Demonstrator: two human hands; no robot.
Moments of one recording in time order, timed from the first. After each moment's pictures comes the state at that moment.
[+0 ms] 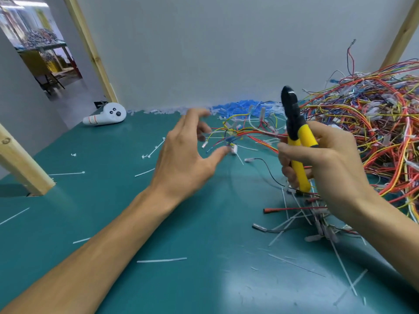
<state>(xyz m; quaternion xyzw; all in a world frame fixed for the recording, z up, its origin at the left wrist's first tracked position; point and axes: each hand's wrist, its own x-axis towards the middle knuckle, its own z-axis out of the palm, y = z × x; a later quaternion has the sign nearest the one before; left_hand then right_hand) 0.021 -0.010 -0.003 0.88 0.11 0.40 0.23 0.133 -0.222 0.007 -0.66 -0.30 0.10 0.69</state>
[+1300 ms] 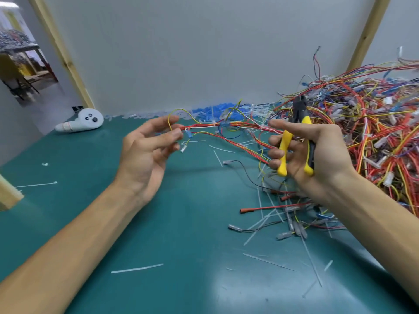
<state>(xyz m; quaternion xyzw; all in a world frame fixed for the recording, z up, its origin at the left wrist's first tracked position) 0.024 0.007 0.007 0.56 0.09 0.32 0.76 0.159 -0.228 0.020 -0.50 -0.13 0.26 0.82</state>
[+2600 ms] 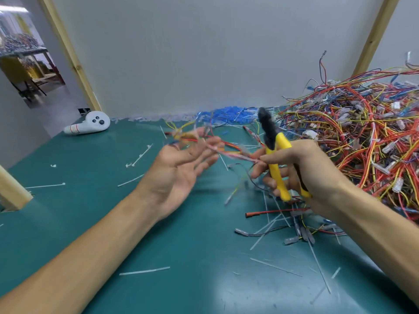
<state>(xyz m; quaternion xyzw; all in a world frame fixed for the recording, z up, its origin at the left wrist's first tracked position) 0.025 -0.023 0.001 0.50 0.04 0.19 0.84 0.150 -0.225 0.010 -0.64 -0.22 0.30 0.67</state>
